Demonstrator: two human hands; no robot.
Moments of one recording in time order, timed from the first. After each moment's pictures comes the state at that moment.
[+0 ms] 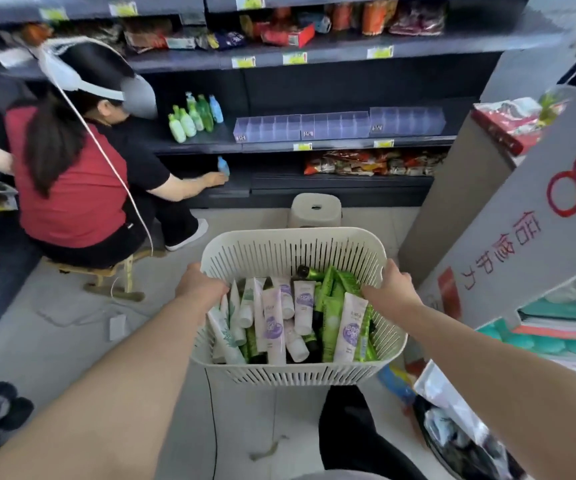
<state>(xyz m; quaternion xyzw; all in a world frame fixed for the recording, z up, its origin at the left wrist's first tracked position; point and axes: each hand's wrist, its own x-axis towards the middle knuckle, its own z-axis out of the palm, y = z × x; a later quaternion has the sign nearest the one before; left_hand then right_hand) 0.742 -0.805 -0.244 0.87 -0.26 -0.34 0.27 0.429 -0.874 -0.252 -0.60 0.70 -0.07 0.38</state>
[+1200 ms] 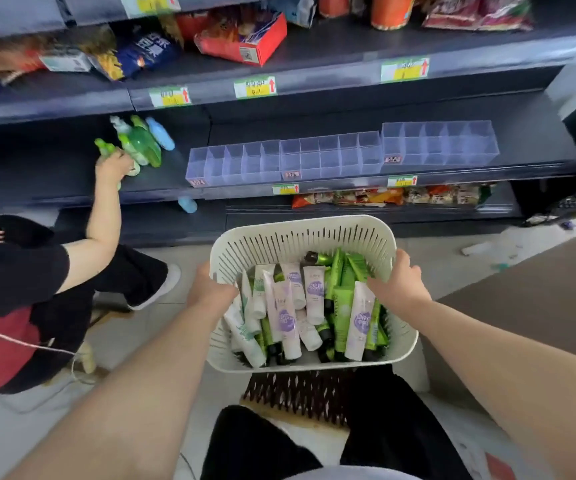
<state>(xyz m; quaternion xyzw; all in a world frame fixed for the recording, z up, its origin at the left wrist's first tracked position) 0.781 -1.300 -0.302 0.88 -0.22 -0.36 0.21 0.486 -1.372 -0.313 -0.54 0.73 -0.03 0.43</state>
